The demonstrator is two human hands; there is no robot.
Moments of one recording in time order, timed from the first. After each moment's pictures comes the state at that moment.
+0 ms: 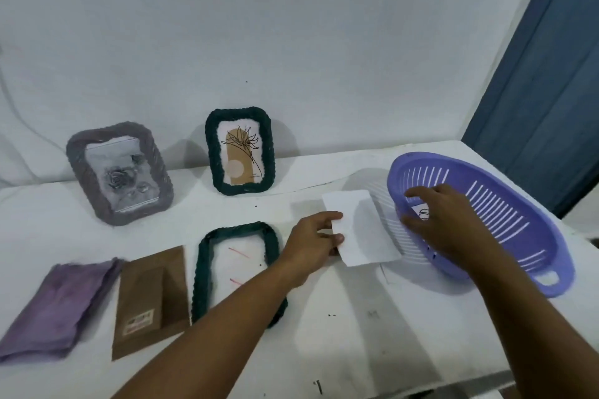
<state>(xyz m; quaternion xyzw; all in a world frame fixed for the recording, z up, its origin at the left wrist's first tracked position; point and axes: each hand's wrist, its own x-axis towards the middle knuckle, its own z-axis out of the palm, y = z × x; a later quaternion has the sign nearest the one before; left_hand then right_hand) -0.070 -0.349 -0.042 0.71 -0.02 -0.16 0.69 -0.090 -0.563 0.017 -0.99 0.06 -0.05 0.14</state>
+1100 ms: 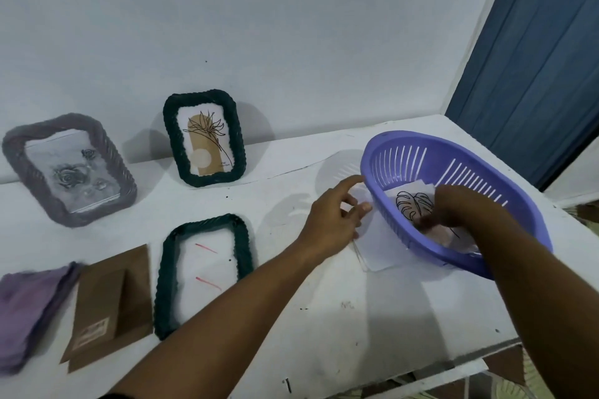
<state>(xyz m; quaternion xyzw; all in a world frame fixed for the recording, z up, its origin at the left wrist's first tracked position) -0.059 -0.430 -0.032 0.81 -0.12 -0.10 0.57 -0.053 -0.632 -0.002 -0.95 0.21 0.21 0.10</state>
